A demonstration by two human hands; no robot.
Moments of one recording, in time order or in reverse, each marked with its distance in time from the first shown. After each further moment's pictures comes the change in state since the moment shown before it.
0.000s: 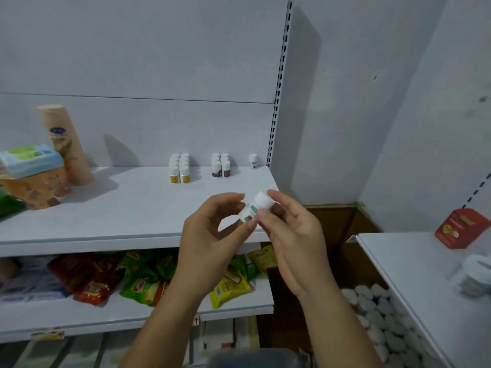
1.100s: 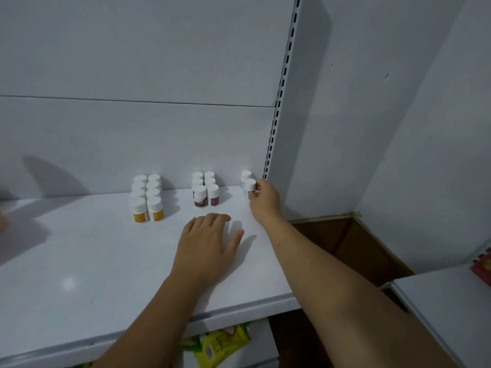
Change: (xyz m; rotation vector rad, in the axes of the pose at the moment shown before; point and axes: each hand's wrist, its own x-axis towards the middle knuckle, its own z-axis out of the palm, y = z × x) left_hand 0.190 -0.218 -0.032 1.157 -0.263 0.071; right_hand 0.357 0.175 -0.026 -1.007 0.248 -0.055
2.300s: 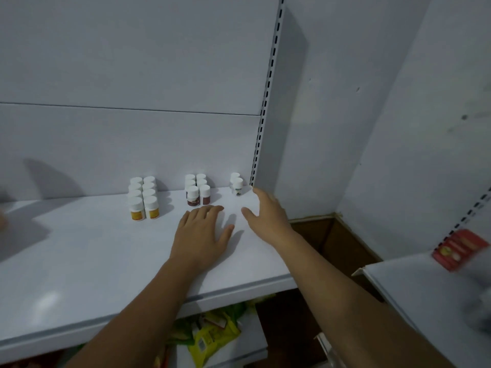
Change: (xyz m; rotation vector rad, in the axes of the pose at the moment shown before) left_hand 0.002 0.002 -0.006 -0.038 0.005 0.025; right_hand -0.083 -0.019 -0.080 -0.279 -0.196 -0.086
